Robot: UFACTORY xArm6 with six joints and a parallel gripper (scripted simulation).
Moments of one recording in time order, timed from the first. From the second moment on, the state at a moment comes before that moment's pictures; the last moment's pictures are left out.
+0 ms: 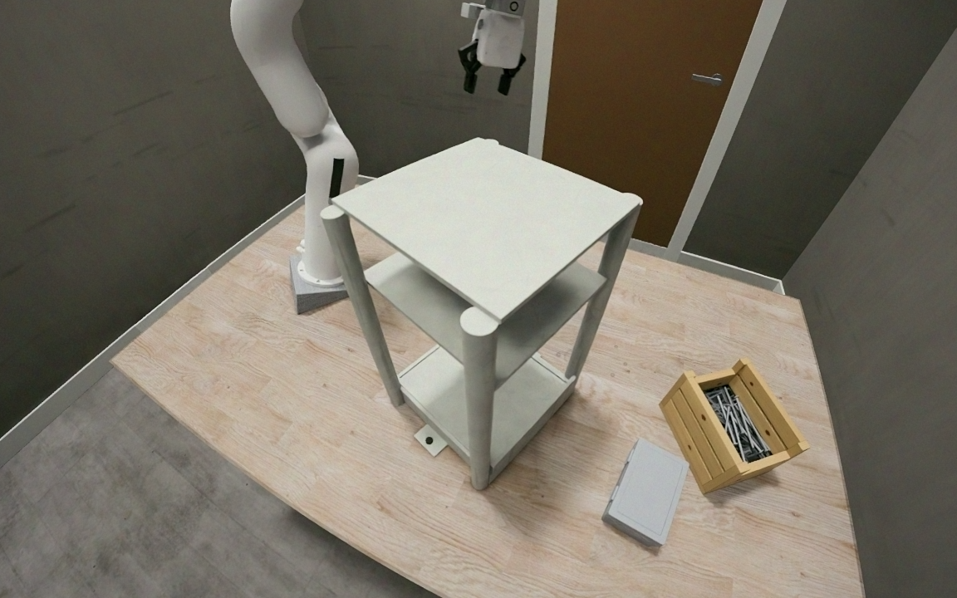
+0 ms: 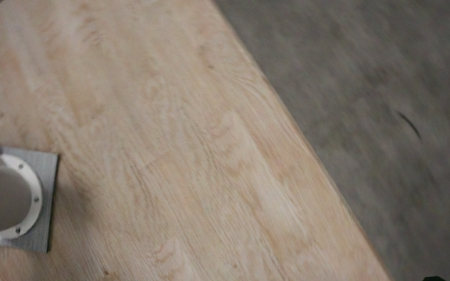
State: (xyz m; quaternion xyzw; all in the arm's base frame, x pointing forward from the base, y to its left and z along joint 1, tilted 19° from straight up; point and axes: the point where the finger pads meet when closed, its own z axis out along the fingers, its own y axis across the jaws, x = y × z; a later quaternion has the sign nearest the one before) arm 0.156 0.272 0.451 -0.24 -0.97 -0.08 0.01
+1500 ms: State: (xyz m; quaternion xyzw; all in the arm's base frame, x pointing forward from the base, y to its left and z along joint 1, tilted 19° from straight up) arm 0.329 0.197 0.443 -0.64 -0.75 -0.13 0.04
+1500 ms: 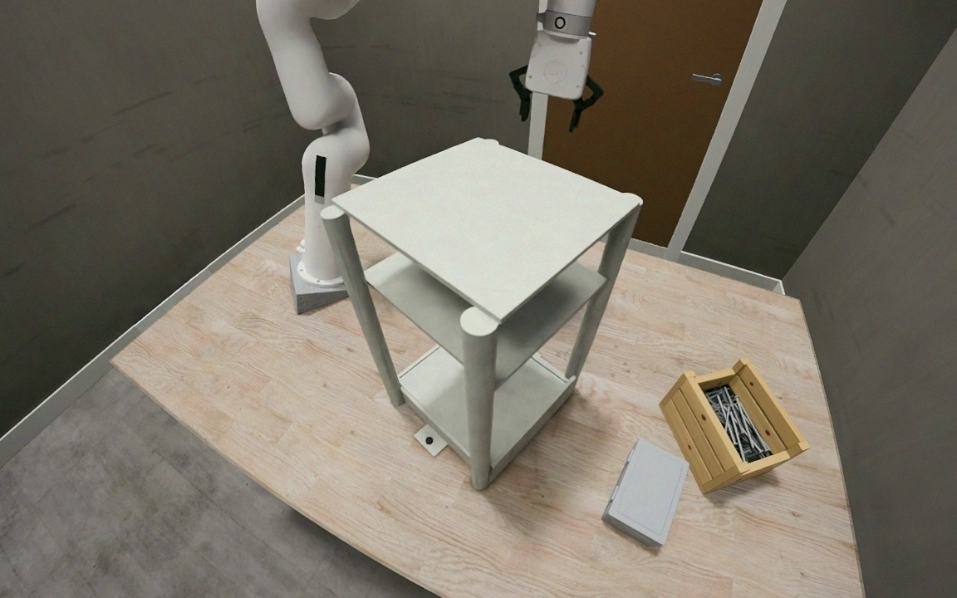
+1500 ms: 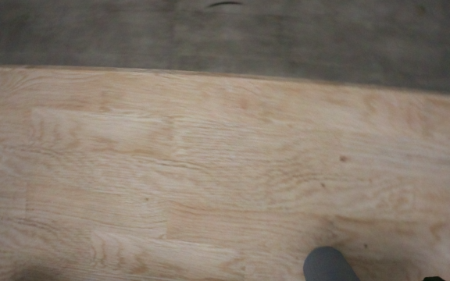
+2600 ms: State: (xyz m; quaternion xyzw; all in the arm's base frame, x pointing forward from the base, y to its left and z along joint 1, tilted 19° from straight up) arm 0.386 0.136 0.439 -0.77 -0.62 -0.15 0.05
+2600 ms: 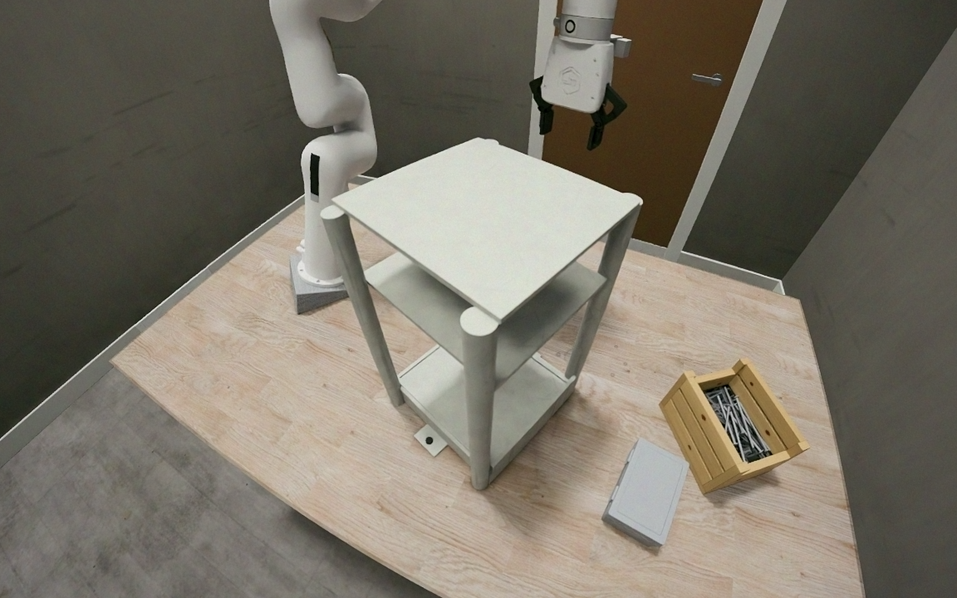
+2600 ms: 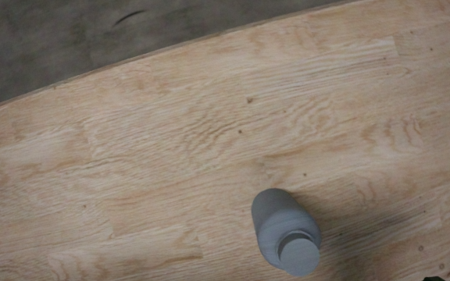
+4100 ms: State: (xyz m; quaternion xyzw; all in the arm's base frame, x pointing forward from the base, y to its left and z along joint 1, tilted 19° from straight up) arm 0.396 0.122 0.438 -0.79 -0.60 -0.15 0.05
